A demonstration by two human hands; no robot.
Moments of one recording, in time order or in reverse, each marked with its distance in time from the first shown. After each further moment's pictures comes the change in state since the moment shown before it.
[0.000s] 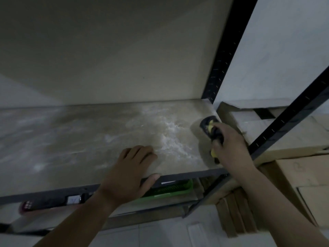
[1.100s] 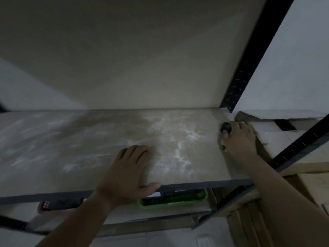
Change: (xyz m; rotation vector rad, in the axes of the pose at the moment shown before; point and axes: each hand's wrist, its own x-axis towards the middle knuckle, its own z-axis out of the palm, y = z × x) left_hand -0.031 -0.059 -0.016 0.040 0.001 -0.100; right_hand 0.070 0.009 0.048 -0.372 0.086 0.090
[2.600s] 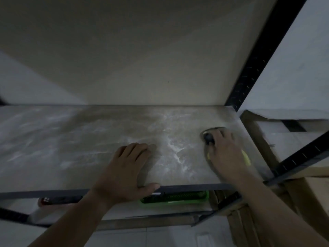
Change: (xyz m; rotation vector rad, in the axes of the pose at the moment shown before) left_hand 0.001 -0.002 0.004 0.018 0.000 -0.002; right_hand -0.051 -0.034 0.002 0.013 0.017 -0.365
